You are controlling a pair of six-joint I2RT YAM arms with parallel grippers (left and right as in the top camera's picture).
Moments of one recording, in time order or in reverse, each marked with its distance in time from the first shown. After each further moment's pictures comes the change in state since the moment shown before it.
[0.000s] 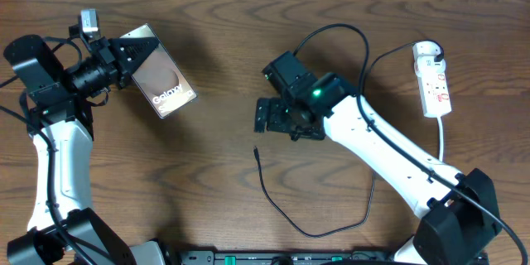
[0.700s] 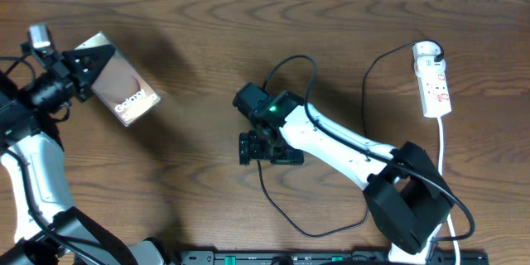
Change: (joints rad) left arm 0.231 0.000 0.000 0.001 0.124 0.006; right arm 0.113 0.205 -0.025 -0.017 -0.092 0.005
